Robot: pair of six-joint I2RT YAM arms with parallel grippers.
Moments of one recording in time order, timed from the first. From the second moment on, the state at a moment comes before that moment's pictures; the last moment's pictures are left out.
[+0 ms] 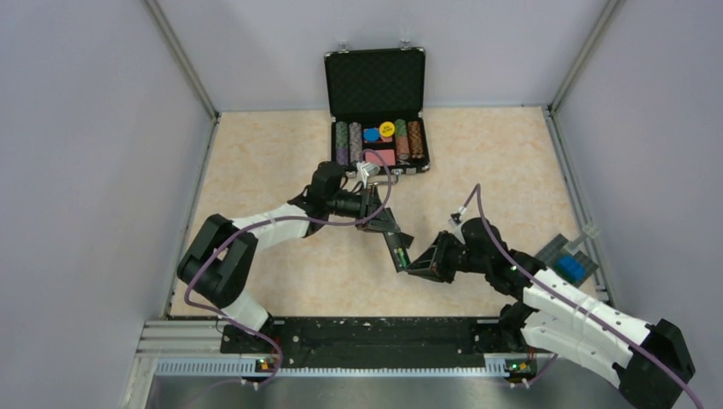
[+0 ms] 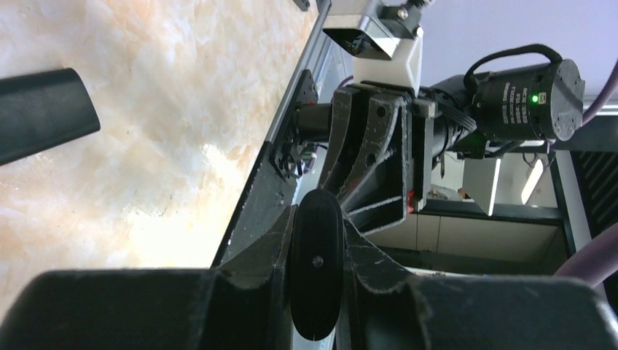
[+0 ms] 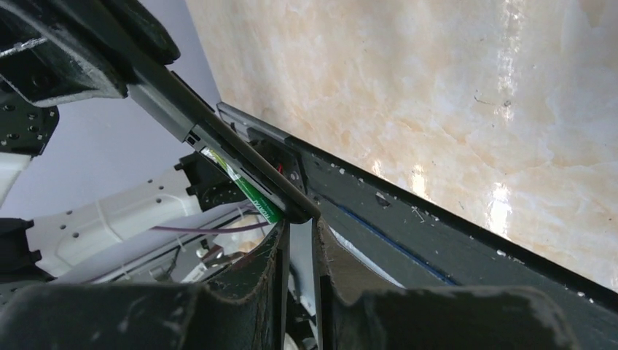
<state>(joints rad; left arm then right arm) -0.57 1.61 0.86 0.35 1.03 -0.97 0.72 0.82 0.45 -0.26 -0.37 1.27</state>
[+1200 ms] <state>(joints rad) -0.60 1.57 0.87 0.22 0.97 -0.86 0.70 0.65 0.22 -0.07 -0.40 1.79</state>
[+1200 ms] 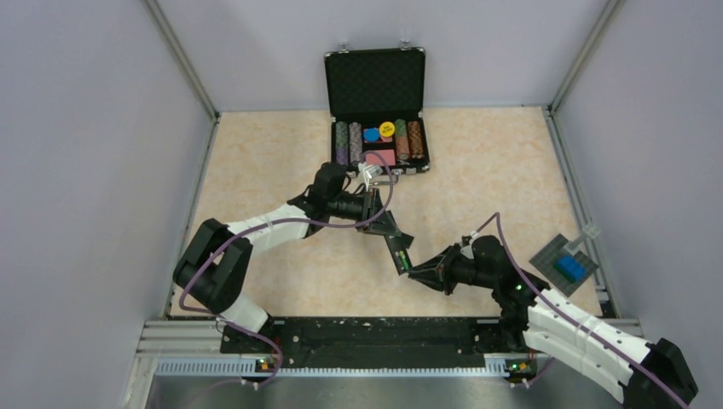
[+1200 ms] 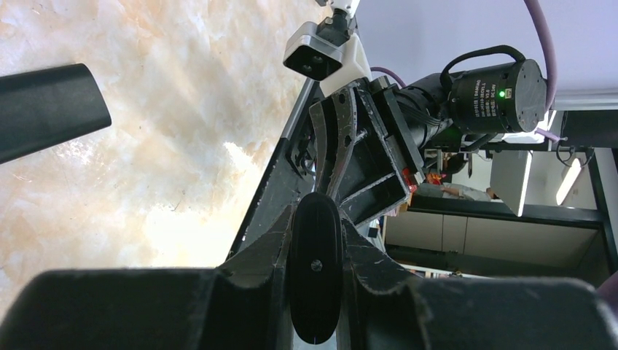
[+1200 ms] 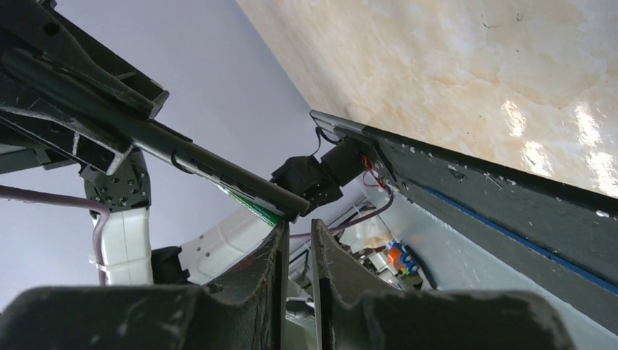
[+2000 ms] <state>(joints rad) -0.55 1.57 0.89 0.16 1.00 -0.97 0.68 0.60 0.19 -0.12 -0.33 1.83</state>
